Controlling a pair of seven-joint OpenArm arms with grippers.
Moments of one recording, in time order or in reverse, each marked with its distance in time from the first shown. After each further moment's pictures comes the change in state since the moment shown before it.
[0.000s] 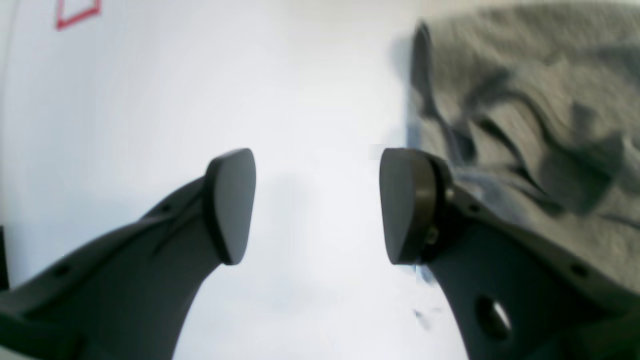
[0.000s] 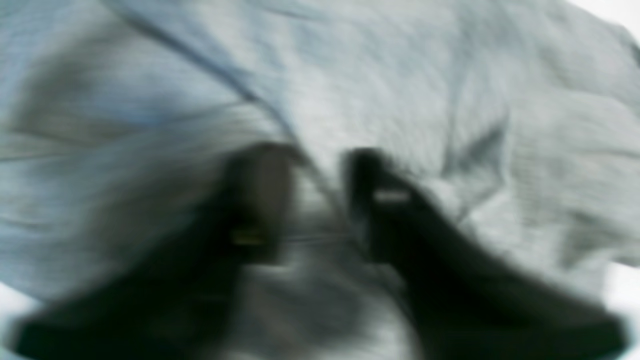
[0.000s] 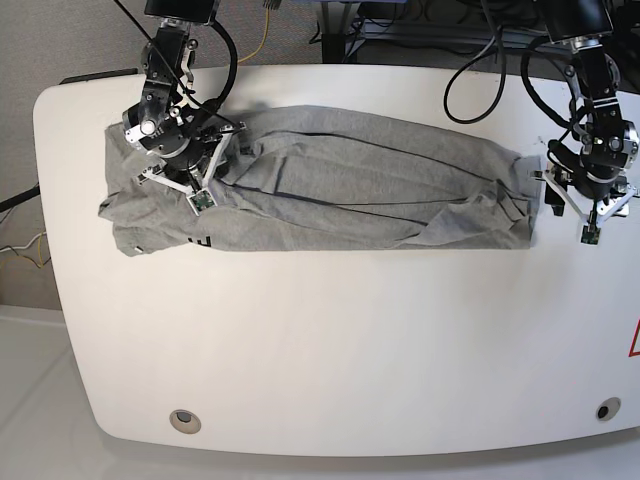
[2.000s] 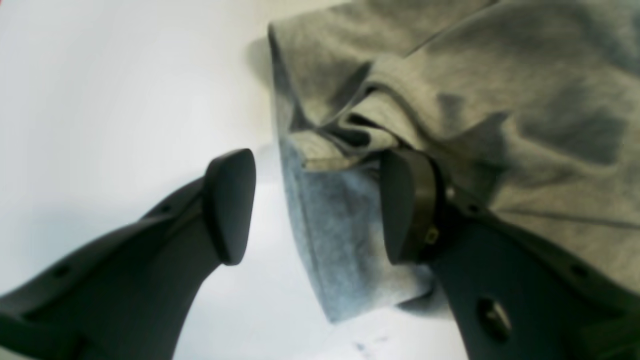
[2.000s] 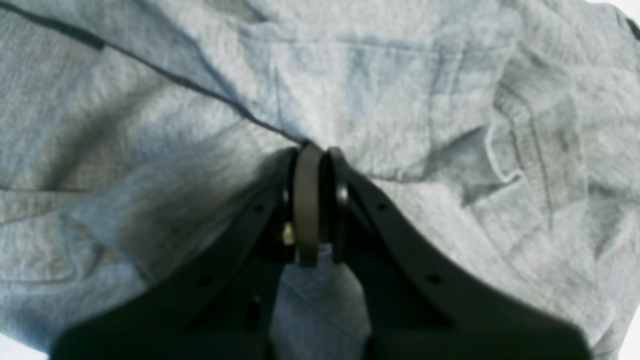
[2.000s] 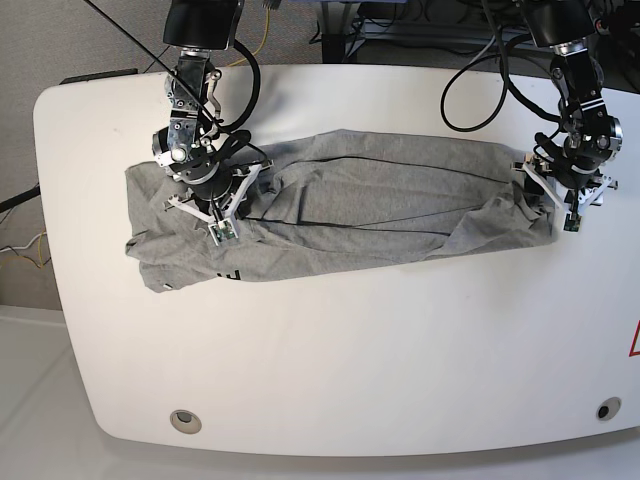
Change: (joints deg) left arm -1.5 4.9 -2.5 -11.6 -0.3 -6.9 -8.2; right arm 5.7 -3.0 -4.6 -11.0 -4.1 -7.1 11.0
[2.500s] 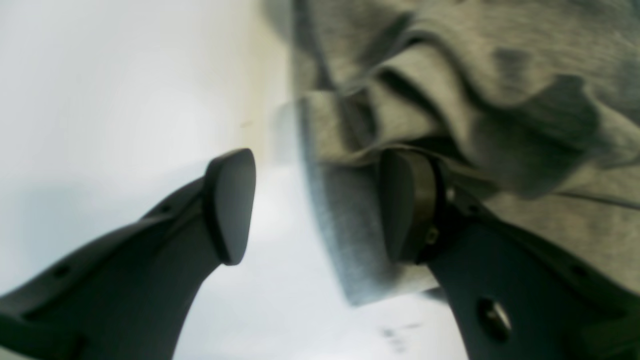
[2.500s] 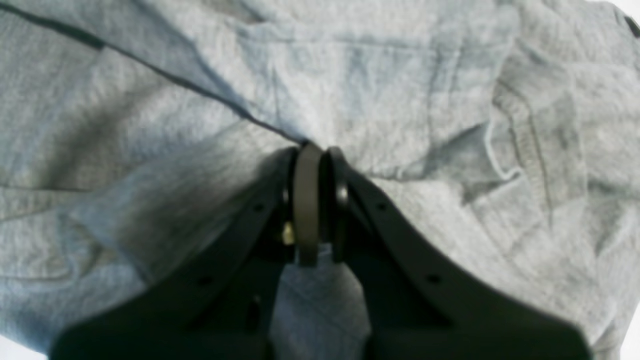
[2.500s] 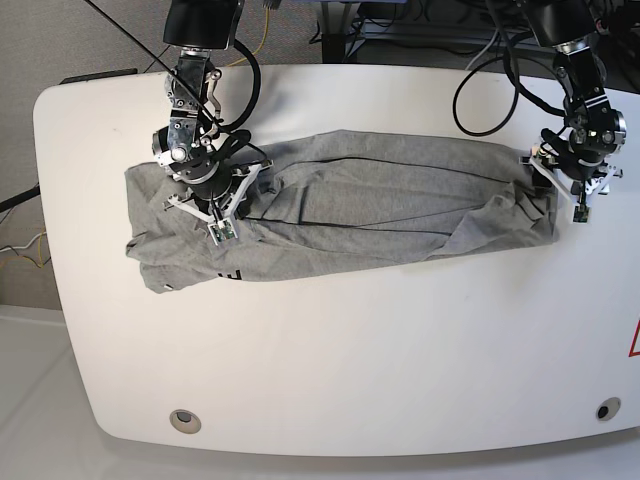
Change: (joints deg) left arm 0.2 0.0 -3.5 -2.2 0.2 0.0 -0.3; right arm -0.1 0.0 0.0 0.0 0.0 0.0 0.3
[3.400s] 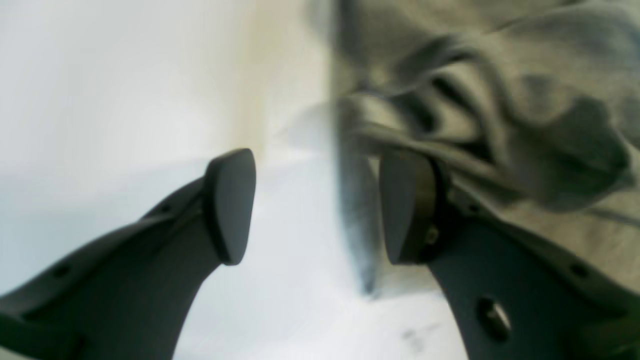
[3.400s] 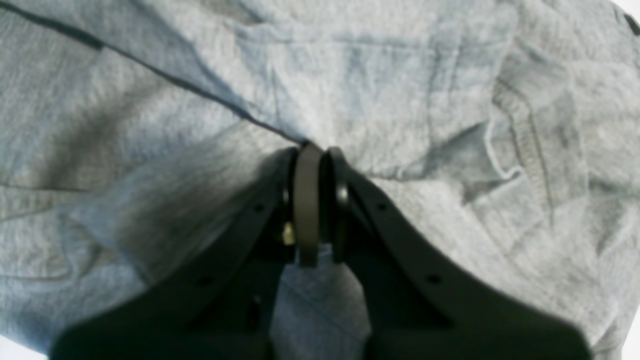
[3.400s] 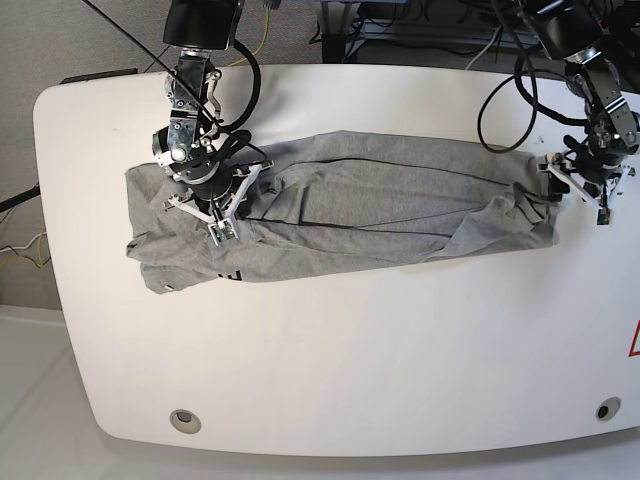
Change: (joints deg) left arm -4.1 0.3 -8.2 -2.8 -4.9 -7.7 4.5; right arm 0.1 0.0 0.0 -0.1 0.2 0.0 0.0
